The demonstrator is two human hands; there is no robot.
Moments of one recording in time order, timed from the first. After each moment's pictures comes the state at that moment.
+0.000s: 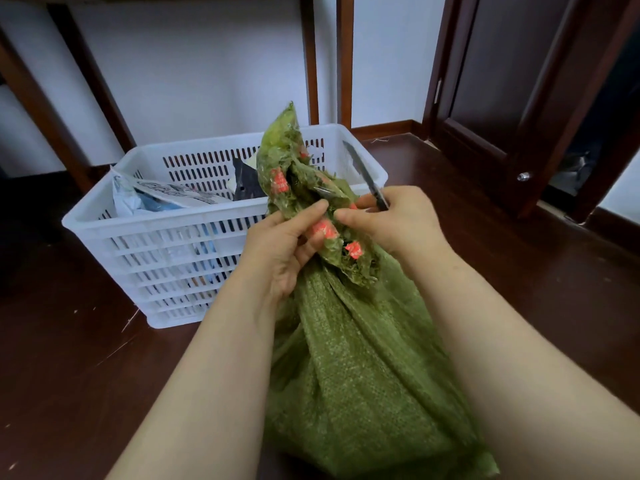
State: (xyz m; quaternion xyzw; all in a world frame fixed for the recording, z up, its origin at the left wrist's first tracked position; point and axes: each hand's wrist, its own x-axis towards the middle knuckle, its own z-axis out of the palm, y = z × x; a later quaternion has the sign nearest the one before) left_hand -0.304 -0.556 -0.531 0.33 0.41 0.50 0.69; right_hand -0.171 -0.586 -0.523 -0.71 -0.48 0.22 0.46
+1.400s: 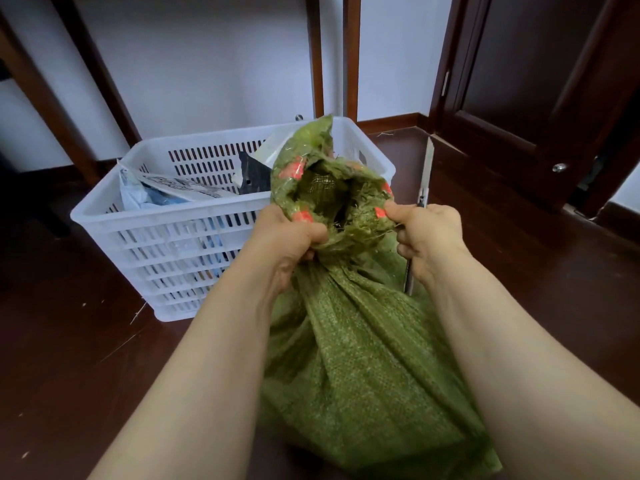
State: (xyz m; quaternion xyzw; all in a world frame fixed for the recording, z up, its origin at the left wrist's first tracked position) left_hand -0.314 -0.550 -0.534 0.50 0.54 0.41 0.54; right_hand -0.154 -0.576 -0.552 -0.60 -0.21 0.40 0.66
